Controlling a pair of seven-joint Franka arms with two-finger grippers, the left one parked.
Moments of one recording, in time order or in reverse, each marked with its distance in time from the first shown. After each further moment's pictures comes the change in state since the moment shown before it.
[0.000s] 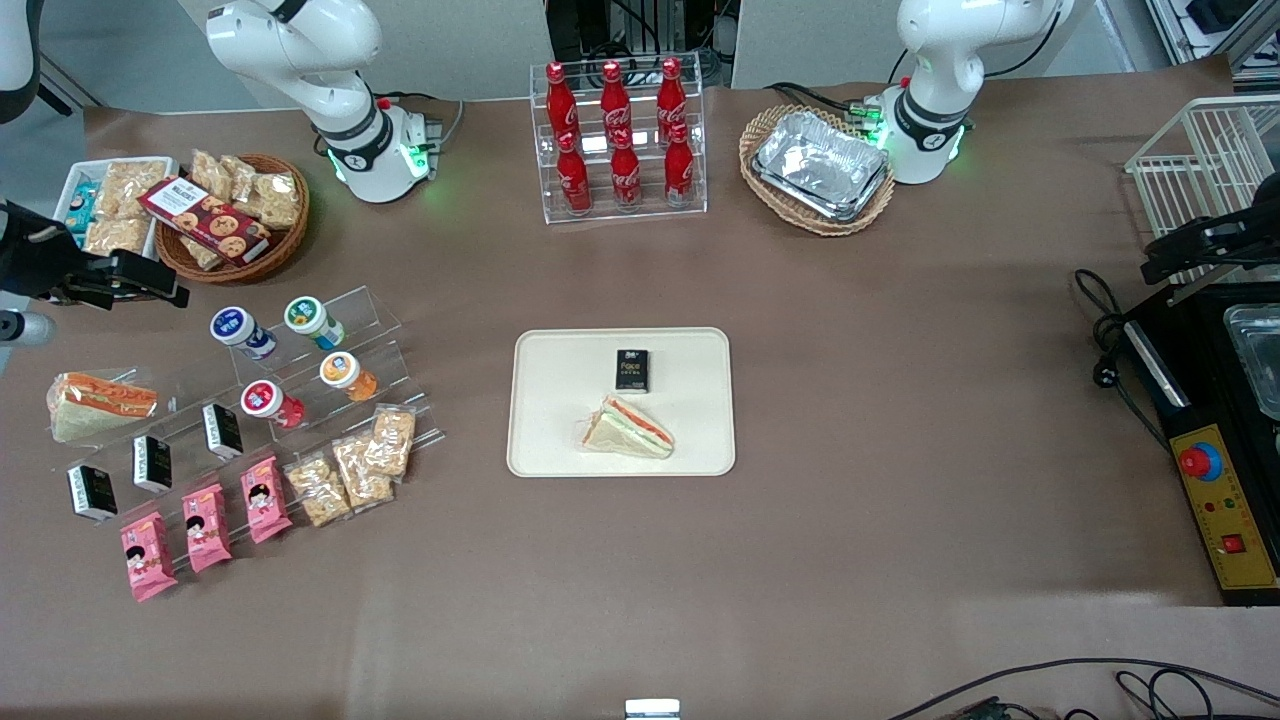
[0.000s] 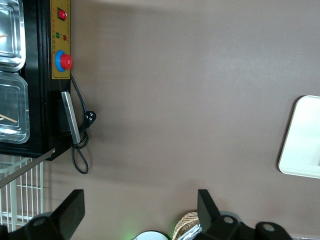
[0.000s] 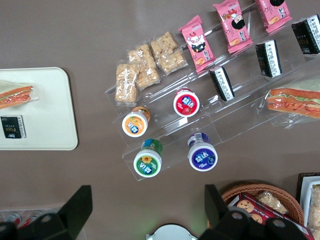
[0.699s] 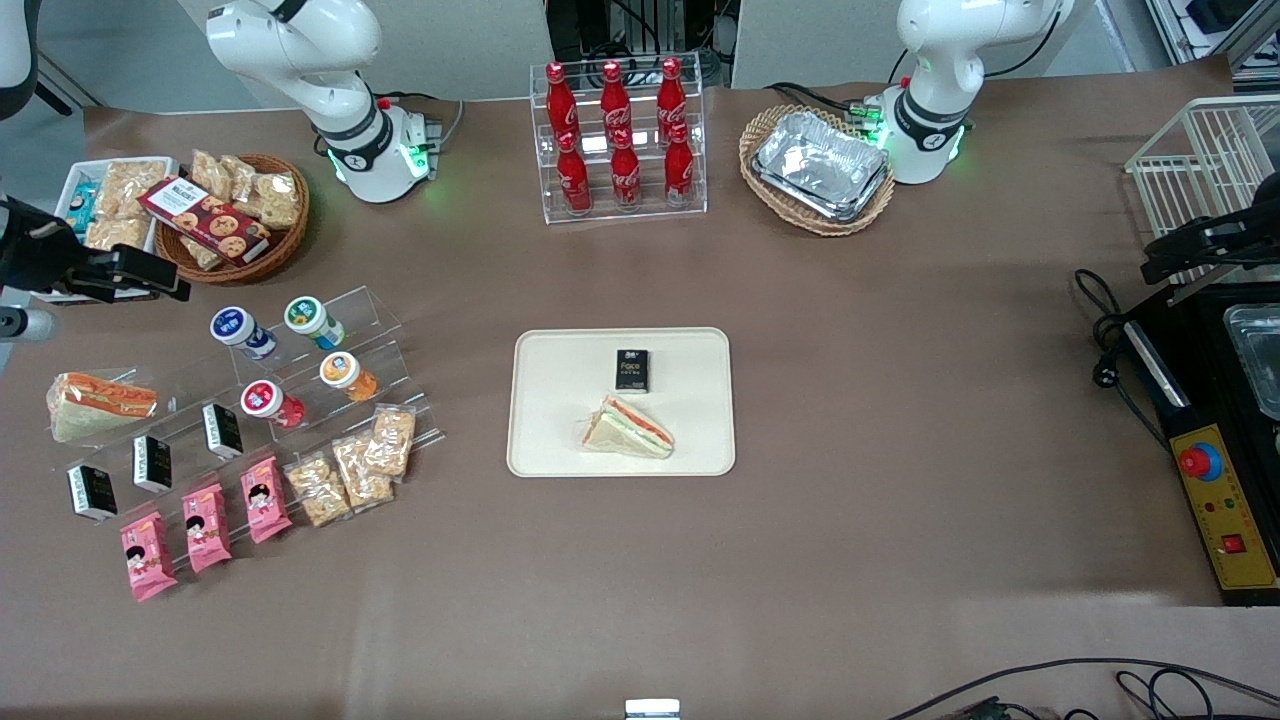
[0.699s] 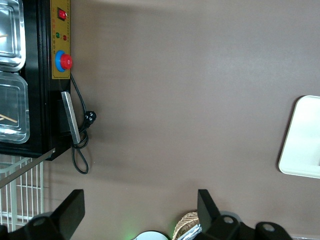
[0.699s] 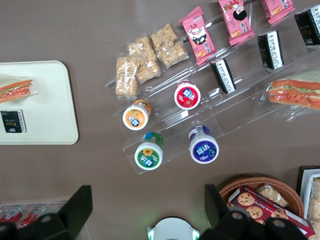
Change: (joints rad) arm 0.002 -0.007 0.003 0.000 0.000 -0.030 0.010
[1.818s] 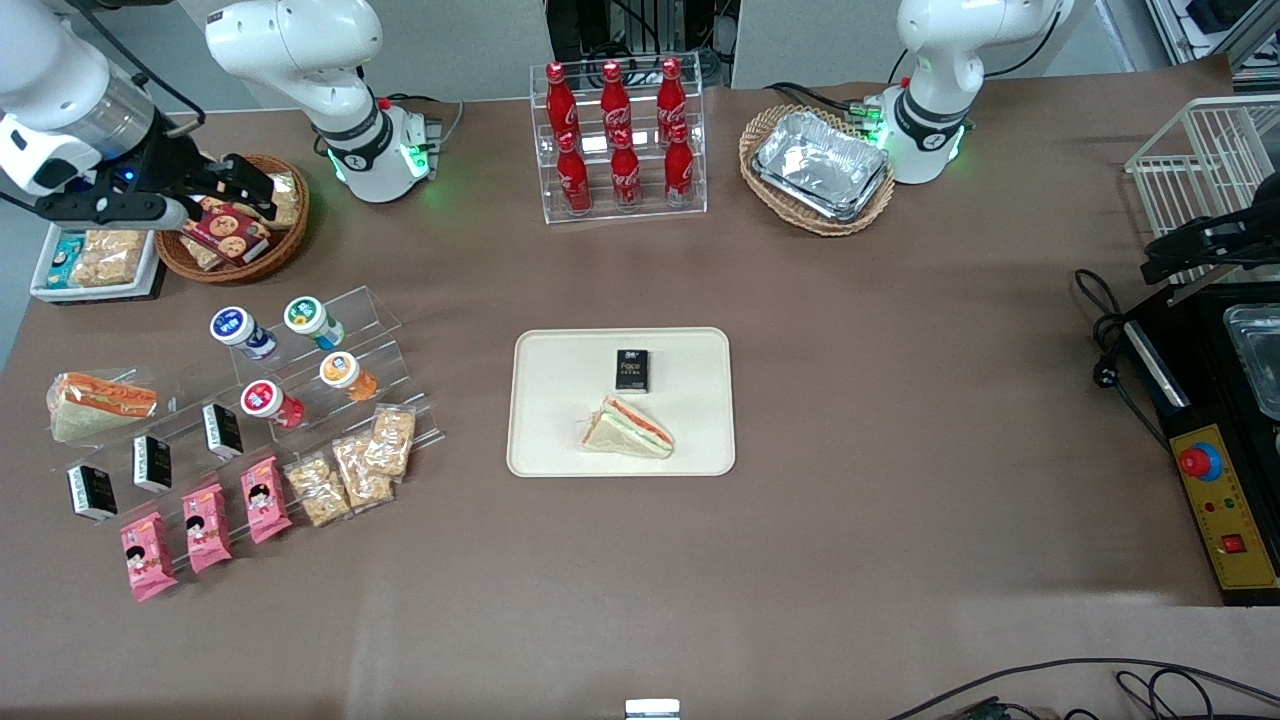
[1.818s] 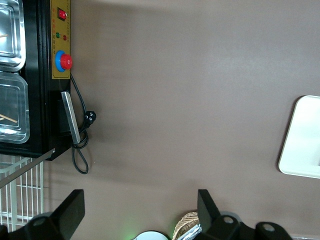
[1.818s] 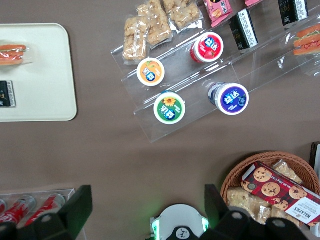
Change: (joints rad) arm 0.098 -0.403 0.078 -0.469 -0.057 0.132 0.160
